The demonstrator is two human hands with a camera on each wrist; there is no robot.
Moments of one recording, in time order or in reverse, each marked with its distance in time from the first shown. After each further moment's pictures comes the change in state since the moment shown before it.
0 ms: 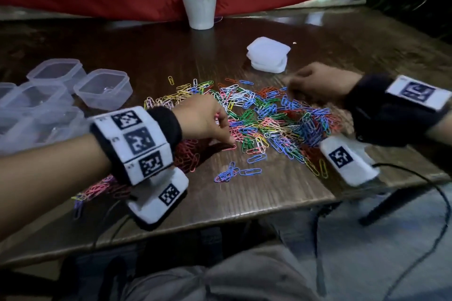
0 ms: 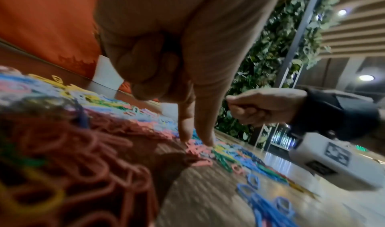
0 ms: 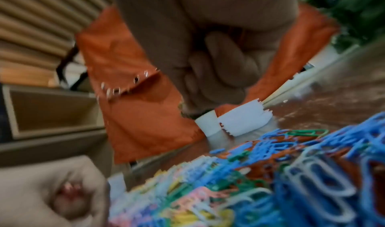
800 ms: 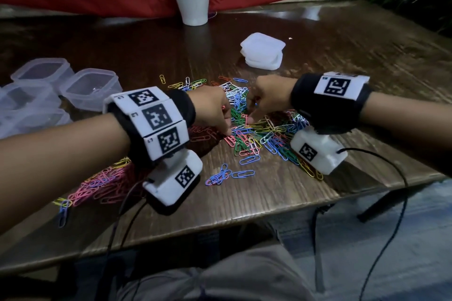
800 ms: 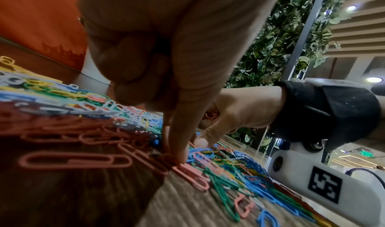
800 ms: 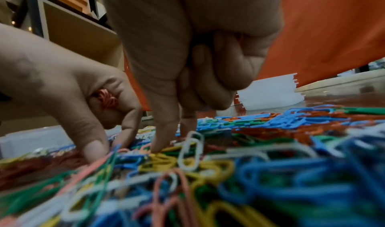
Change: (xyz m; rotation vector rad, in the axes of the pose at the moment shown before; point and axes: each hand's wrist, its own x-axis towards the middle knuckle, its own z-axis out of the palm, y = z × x) left_hand 0.032 0.016 -0.004 0.082 -0.105 -0.025; right_hand 0.037 -0.016 0.038 -0.569 -0.252 -0.256
